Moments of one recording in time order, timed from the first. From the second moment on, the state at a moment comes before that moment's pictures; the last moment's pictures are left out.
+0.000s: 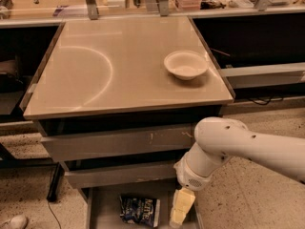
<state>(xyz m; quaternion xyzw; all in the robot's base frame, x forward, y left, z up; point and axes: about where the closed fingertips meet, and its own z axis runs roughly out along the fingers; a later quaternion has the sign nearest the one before) 0.381 -0.071 0.597 -0.61 0.76 0.21 0.06</state>
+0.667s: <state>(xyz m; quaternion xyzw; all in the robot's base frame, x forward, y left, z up) 0.384 -0.060 0.569 -0.62 0.76 0.21 0.07</state>
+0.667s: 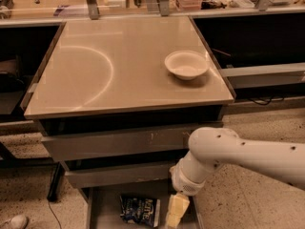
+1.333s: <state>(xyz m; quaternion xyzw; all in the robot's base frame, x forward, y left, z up) 0.417 -0.040 0.448 -0.60 0.77 0.21 0.10</state>
